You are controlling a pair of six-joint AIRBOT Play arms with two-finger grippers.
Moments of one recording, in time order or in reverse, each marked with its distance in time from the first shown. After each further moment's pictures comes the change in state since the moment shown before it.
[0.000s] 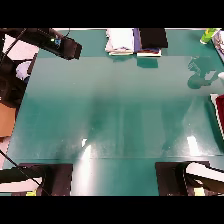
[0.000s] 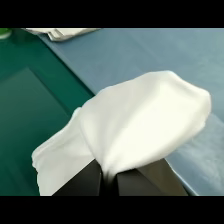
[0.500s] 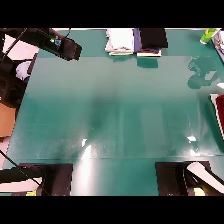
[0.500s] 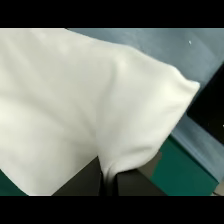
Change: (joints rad) left arm 0.000 0.000 0.000 0.000 -0.006 0.021; right arm -0.286 0.243 -0.514 -0.094 0.037 -0.146
